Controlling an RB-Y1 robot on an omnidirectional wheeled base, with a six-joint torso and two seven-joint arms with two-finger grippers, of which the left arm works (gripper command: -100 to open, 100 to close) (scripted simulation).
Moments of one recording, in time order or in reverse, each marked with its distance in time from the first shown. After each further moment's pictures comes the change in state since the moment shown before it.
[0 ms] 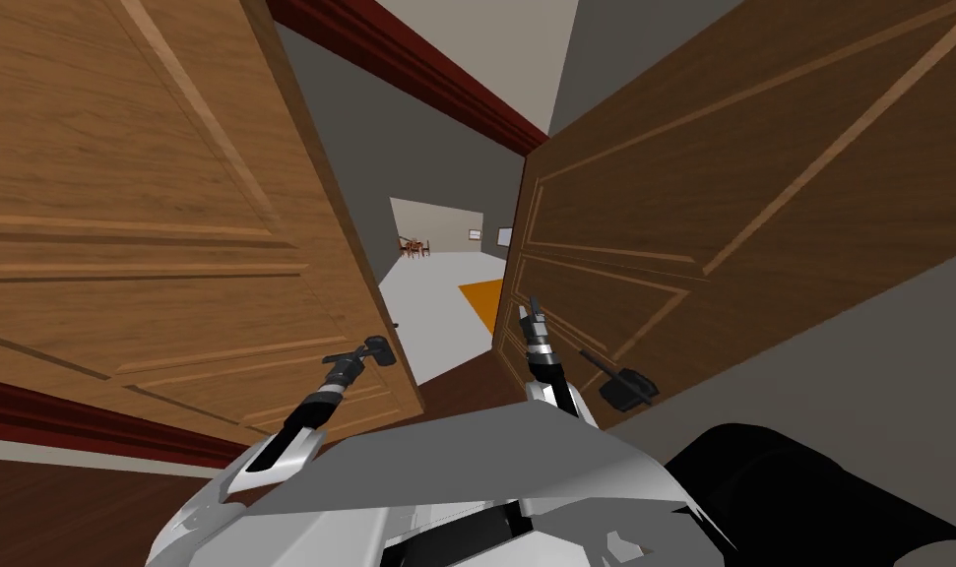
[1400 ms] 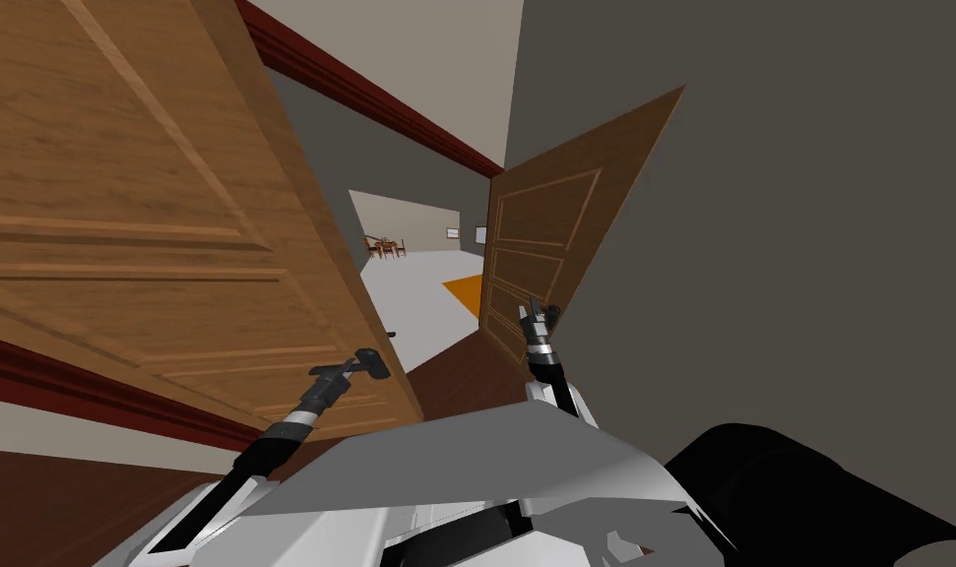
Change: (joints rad) arm 0.127 0.147 -0.087 0.001 -0.002 -0.205 0.122
